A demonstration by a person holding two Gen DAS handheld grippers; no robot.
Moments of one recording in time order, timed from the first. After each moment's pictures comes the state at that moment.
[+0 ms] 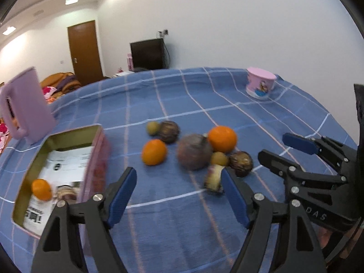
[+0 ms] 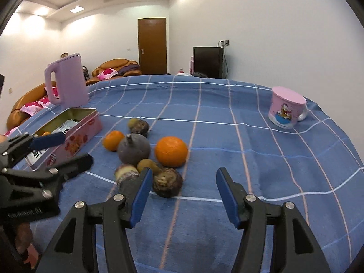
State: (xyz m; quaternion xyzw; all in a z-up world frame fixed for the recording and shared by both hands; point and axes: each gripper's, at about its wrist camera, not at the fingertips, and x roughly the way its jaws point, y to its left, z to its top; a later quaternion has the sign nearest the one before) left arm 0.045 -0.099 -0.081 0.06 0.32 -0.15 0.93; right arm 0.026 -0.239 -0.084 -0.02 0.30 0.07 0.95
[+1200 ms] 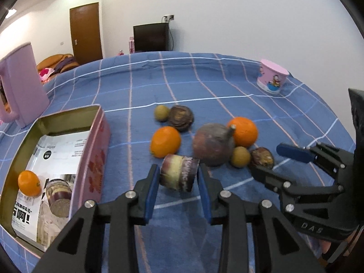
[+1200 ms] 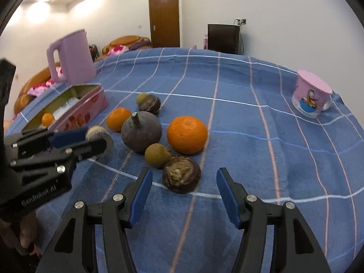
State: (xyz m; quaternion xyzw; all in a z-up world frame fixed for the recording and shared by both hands) left arm 0.077 -0.078 -0.099 0.03 0.37 -0.14 0.92; right arm 0.062 -0.216 -0.108 -0.05 0.39 0.11 0.91
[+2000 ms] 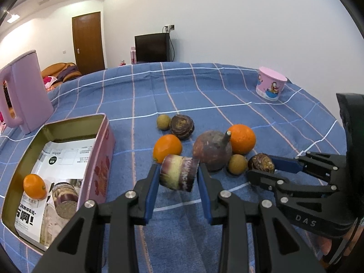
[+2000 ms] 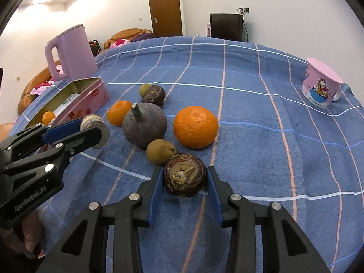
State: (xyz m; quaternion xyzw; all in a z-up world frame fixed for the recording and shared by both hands) left arm 0.062 -0.077 -0.093 0.04 0.34 -0.13 0.93; right arm 0.065 -0.218 -0.111 -0.02 0.40 0.13 0.91
